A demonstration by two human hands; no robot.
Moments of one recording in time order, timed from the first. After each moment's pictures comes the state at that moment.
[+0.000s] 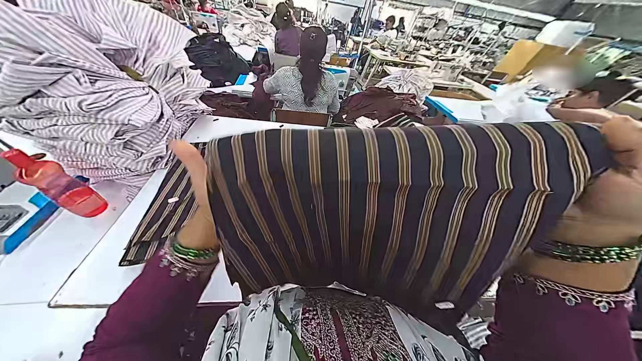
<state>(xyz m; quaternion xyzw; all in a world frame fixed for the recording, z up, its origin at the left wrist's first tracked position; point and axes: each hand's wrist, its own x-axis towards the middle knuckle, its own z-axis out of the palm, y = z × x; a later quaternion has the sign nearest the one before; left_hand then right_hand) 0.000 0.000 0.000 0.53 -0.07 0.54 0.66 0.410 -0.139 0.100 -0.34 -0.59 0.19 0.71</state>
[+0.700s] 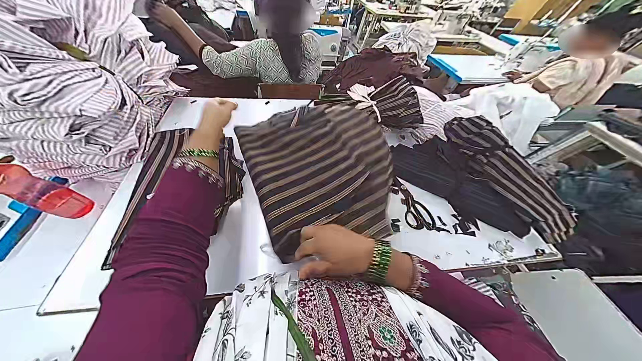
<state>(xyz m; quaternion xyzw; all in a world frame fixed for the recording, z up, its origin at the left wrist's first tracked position) 0.039 0.191 -0.020 0.63 0.58 0.38 0.34 0.265 -0.098 -0.057 -0.34 -0.88 0.30 0.11</state>
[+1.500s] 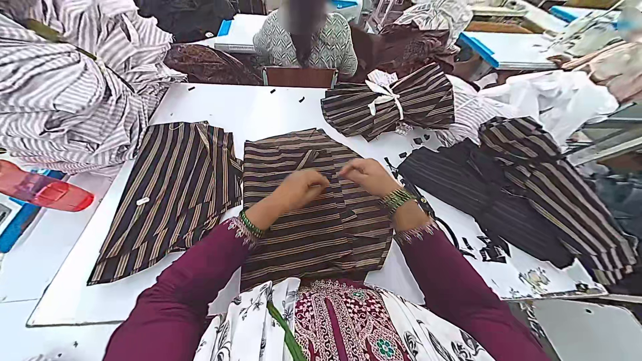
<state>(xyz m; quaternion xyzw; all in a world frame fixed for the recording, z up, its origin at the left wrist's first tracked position) 0.137 0.092 -0.122 0.89 0.24 0.21 0.33 0.380 0.046 -0.092 -0.60 -0.72 0.28 0.23</state>
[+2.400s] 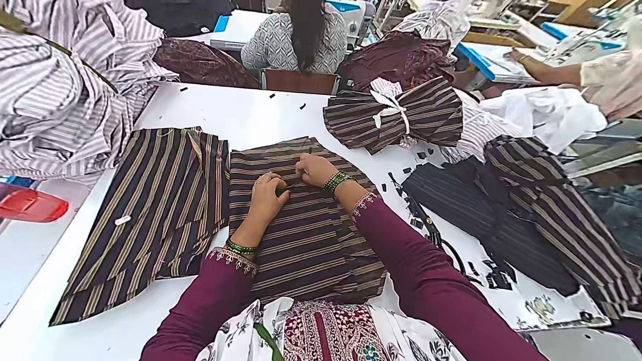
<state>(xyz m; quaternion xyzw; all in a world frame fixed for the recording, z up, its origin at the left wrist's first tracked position) 0.104 0.134 -0.182 0.77 0.53 0.24 0.27 0.299 0.177 -0.133 -0.52 -0.83 0.20 0.00</state>
